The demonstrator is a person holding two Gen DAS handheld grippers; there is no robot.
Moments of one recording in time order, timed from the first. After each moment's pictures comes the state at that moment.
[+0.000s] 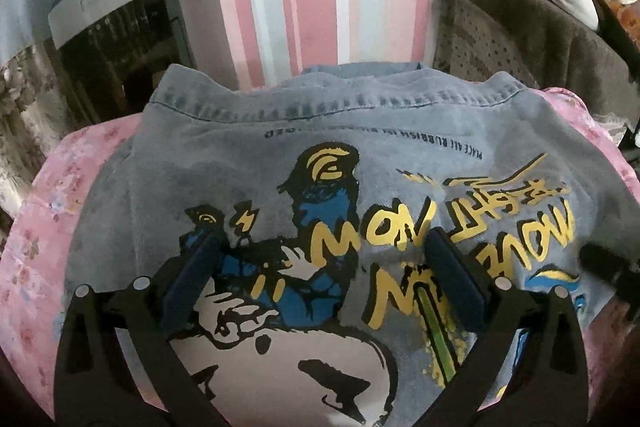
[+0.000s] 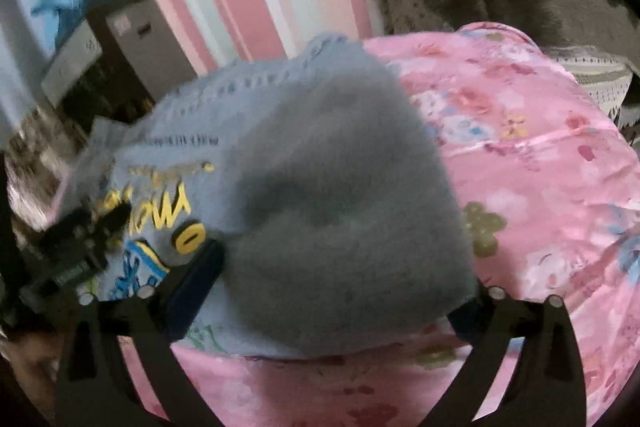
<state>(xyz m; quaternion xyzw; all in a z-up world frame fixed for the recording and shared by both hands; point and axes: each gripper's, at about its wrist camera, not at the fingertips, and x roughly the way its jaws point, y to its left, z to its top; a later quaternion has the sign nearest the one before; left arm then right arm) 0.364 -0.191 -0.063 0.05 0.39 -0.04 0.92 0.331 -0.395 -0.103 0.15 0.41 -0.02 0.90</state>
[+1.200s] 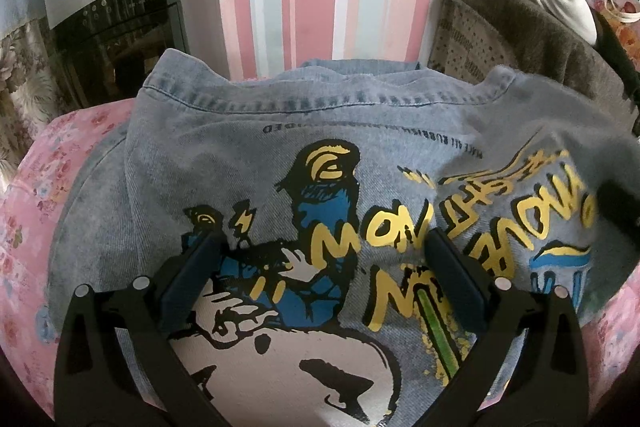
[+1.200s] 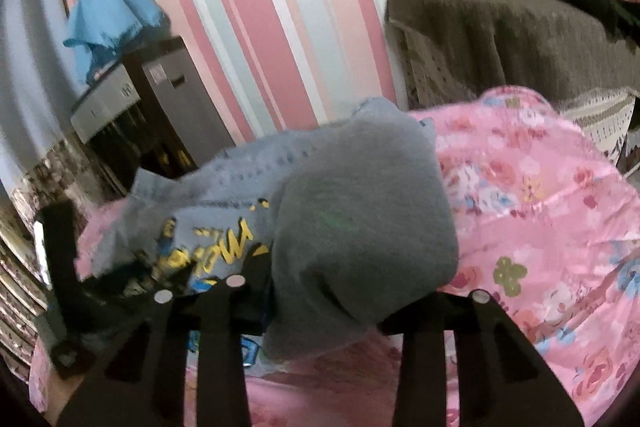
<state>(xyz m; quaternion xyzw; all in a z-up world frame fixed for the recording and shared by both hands) 0.367 -0.183 -0.065 0.02 0.39 -0.06 0.92 0.318 -0.366 -0.050 0.17 0.29 0.00 0.94</state>
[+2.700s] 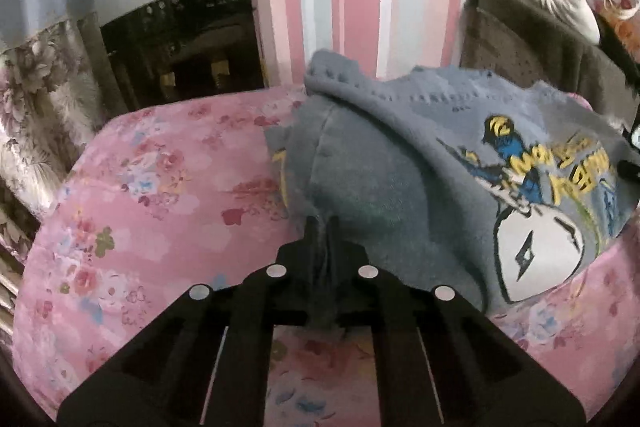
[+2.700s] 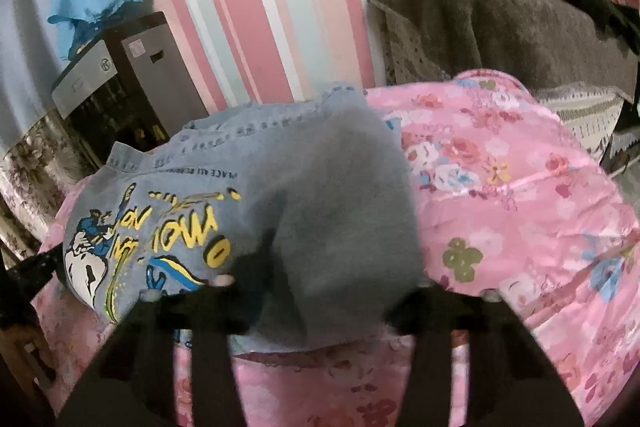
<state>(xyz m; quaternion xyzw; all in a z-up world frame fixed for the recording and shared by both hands) 0.323 -0.039 -0.047 0.04 0.36 -0.05 0.93 0.310 -0.389 -0.065 0.14 0.33 -0.02 0.93</state>
